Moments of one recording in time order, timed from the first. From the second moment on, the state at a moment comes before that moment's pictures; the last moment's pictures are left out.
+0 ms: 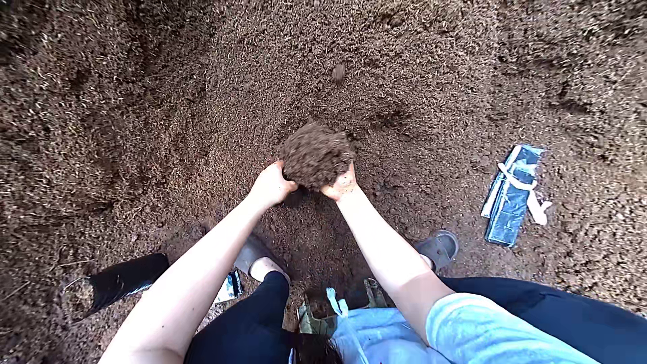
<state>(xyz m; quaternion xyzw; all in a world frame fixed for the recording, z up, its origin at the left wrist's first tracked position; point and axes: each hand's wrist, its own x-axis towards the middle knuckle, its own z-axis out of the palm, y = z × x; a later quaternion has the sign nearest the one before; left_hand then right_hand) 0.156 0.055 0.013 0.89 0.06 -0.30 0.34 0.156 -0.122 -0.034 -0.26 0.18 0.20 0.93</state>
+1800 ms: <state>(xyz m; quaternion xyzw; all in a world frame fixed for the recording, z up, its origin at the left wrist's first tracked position) 0.119 0.059 0.011 0.90 0.10 -0.31 0.28 0.141 -0.098 -0.006 -0.55 0.17 0.26 0.77</state>
